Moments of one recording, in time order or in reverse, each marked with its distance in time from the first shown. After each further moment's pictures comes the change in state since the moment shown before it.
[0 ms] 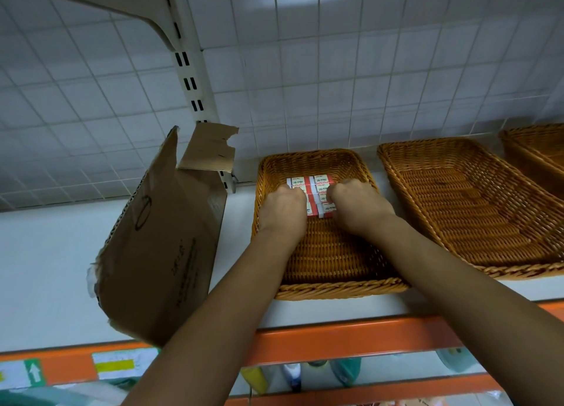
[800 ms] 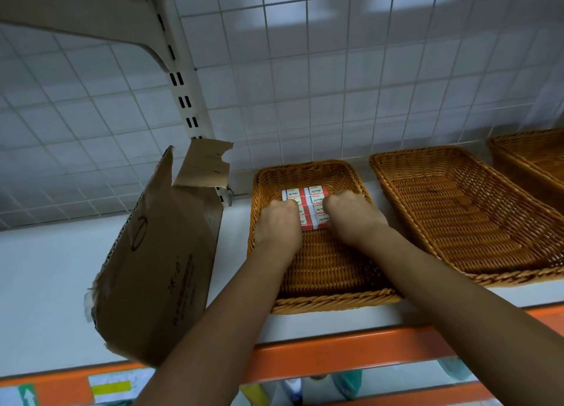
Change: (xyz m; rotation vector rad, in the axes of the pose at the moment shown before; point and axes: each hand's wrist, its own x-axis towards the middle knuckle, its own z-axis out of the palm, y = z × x) left_hand 0.000 0.004 0.001 -0.056 -0.012 -0.103; right_hand 0.000 0.000 0.000 0.028 0.019 -0.005
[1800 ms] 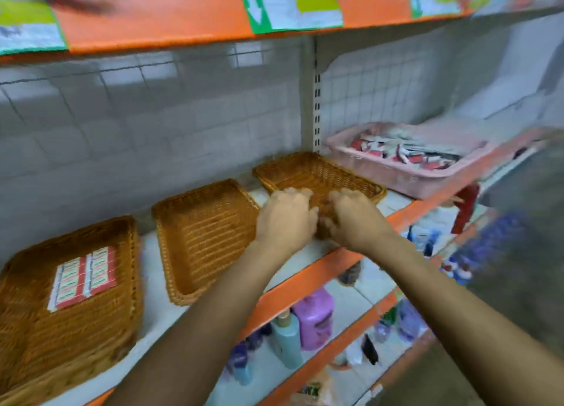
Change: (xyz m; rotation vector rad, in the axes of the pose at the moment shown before) left_hand -0.070 0.335 -0.002 -0.143 0.152 0.761; right_hand -0.217 0.267 -0.106 -0.017 0.252 0.443
